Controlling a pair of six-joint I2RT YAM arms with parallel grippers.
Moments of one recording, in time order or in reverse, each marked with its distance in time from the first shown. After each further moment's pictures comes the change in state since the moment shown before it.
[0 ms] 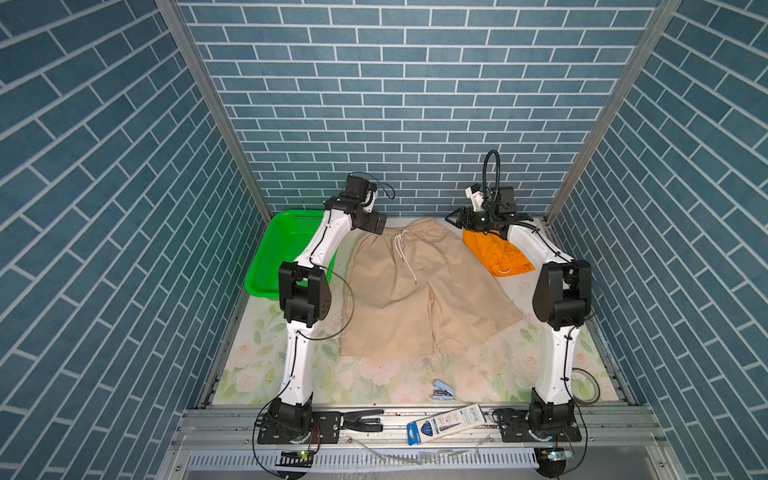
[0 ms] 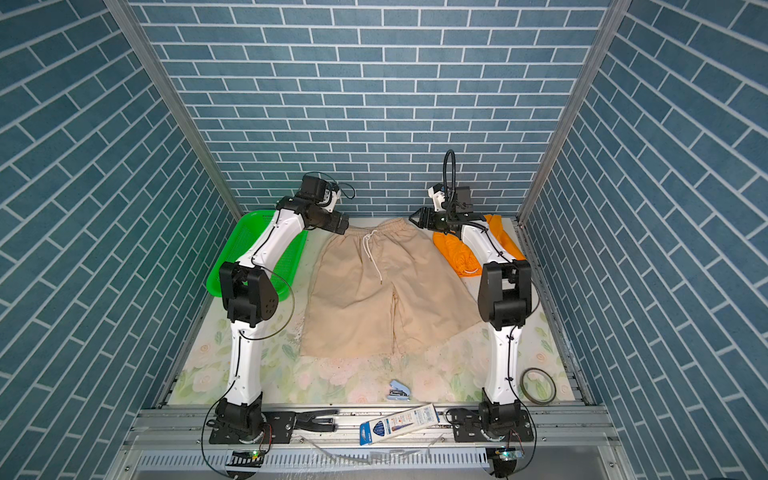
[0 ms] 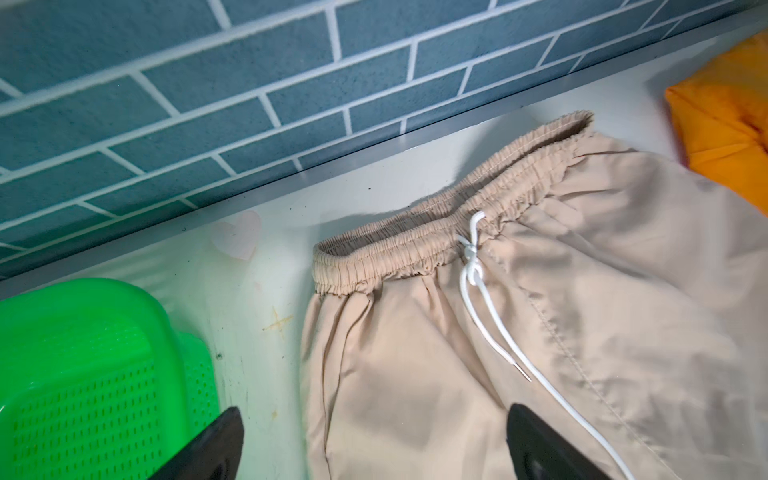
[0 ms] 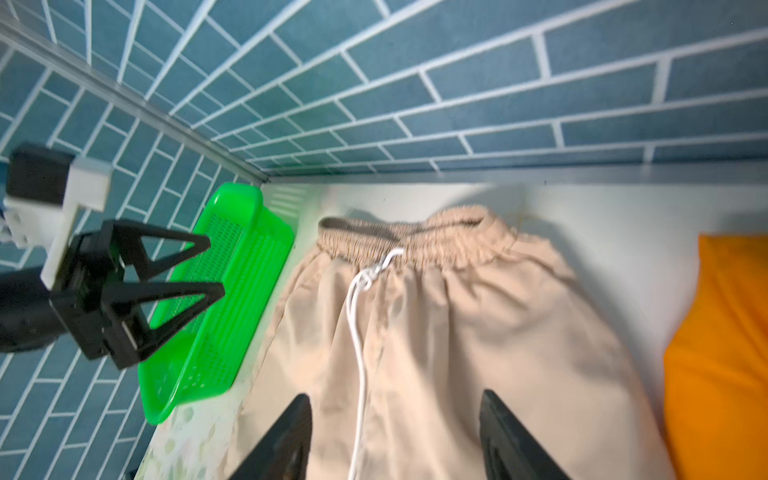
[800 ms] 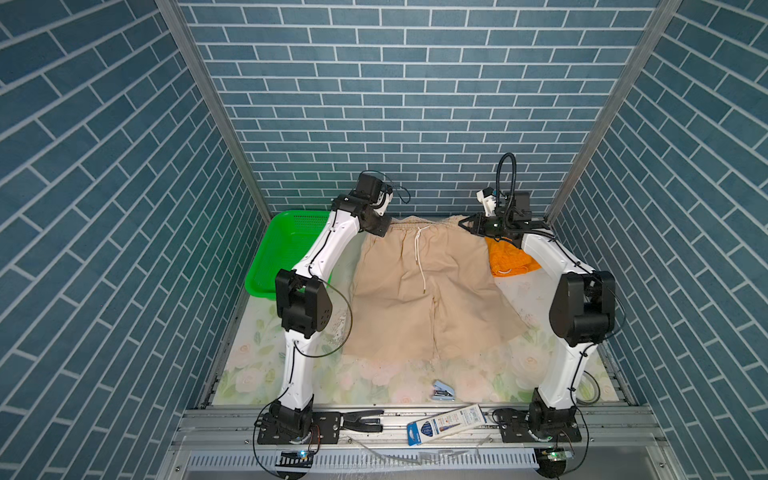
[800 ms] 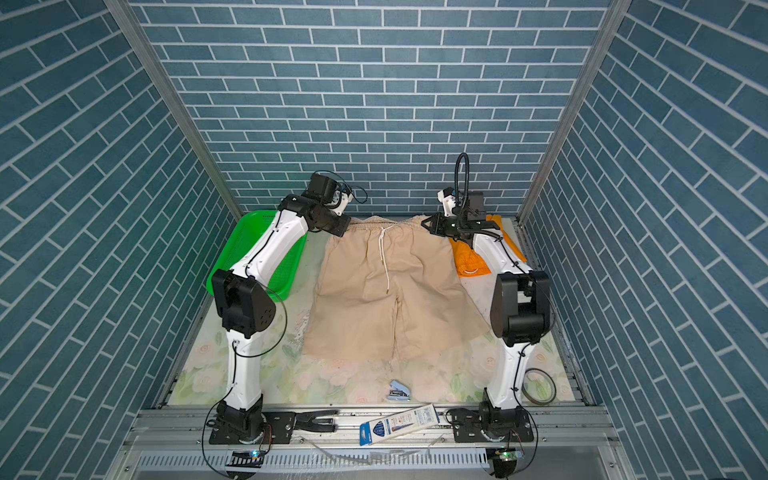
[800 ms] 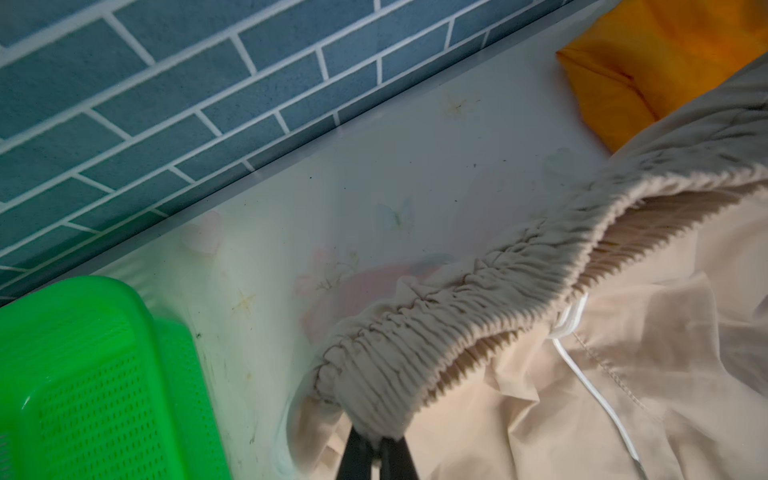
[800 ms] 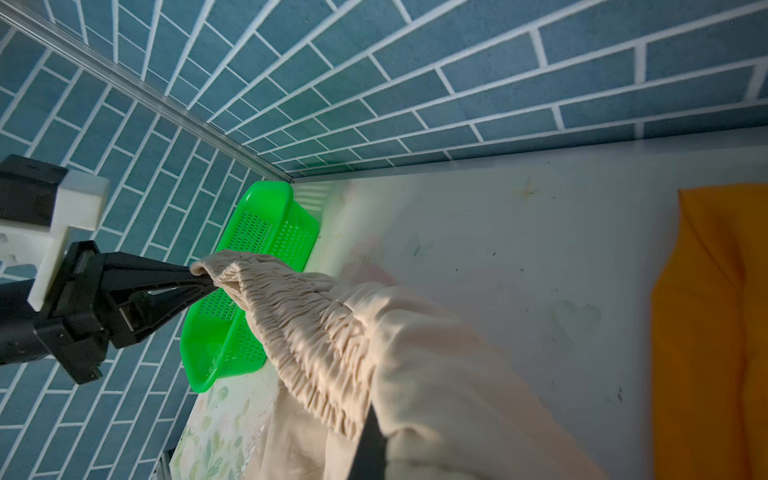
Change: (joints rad) left arm -0.086 -0.058 0.000 -0.091 -0.032 0.056; right arm -0.078 -0.058 -0.119 0.117 -0.112 0.056
